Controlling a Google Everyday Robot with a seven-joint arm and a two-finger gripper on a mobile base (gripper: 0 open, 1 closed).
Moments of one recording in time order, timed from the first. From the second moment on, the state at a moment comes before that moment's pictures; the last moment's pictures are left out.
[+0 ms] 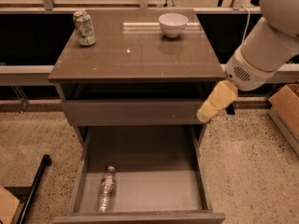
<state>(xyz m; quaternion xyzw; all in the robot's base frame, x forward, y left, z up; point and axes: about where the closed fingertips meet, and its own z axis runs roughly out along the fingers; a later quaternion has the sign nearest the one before) 0.501 -0.198 0.883 -0.36 0.92 0.01 0.15</state>
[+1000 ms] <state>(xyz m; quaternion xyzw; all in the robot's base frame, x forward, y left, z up) 0.516 -0.185 0.845 -0.22 0.97 0.04 0.12</state>
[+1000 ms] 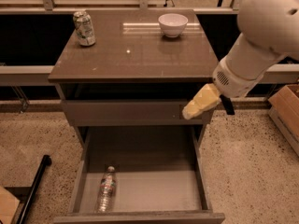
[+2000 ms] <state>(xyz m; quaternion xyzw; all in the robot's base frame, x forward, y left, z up) 0.543 -0.117 0.735 -0.09 0.99 0.11 0.04</state>
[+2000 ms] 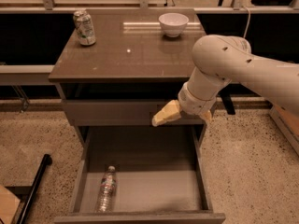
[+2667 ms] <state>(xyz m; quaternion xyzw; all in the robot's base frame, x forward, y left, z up) 0.554 -0.089 0.689 -0.05 0.99 0.10 0.01</state>
